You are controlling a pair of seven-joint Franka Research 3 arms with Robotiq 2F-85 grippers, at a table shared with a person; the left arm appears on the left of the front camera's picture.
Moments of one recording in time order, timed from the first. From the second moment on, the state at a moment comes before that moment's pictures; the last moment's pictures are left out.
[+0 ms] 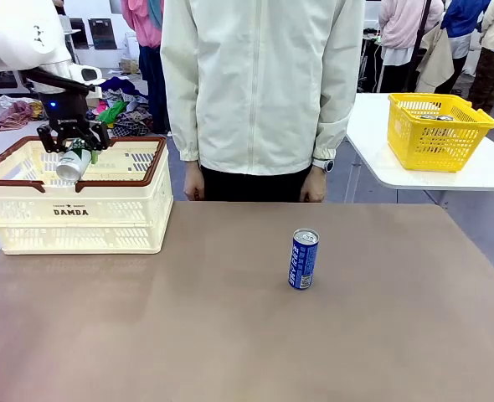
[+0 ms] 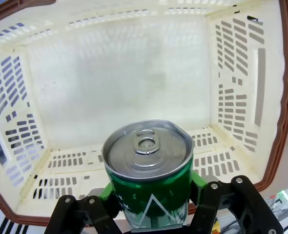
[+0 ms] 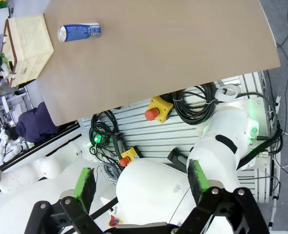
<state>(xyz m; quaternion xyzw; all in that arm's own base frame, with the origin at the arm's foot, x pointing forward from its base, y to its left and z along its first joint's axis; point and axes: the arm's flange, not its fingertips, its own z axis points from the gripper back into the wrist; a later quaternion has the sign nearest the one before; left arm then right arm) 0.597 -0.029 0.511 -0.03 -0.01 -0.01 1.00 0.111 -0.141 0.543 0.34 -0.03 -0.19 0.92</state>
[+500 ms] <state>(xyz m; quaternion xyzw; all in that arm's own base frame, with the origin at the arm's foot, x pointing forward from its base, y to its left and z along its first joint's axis) 0.607 -0.024 0.509 -0.03 -0.02 0.00 1.00 0.111 -0.141 0.543 0.34 -0.03 -0.19 0.92</state>
